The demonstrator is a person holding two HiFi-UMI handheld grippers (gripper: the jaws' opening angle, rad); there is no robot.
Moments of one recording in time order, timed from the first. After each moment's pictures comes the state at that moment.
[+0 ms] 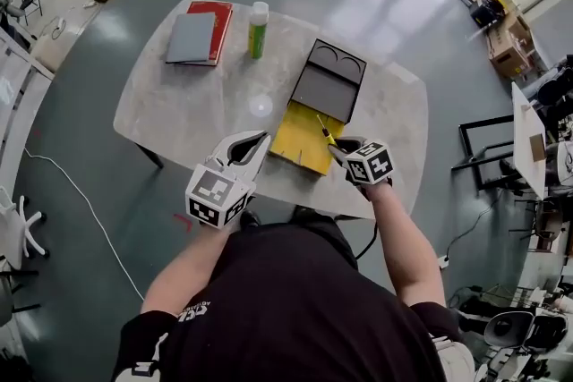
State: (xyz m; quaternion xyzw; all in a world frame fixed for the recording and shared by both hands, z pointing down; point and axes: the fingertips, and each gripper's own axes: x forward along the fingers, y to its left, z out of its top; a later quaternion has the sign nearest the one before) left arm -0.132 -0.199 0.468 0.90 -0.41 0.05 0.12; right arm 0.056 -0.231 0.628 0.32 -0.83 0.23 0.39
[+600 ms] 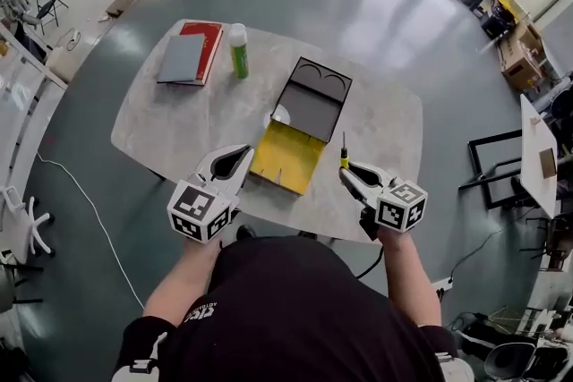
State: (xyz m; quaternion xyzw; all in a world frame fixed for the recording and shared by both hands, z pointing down) left arm -0.084 -0.211 0.443 0.88 -0.45 0.06 0.12; right arm 0.125 -0.203 0.505 0.32 -0.90 0.27 0.14
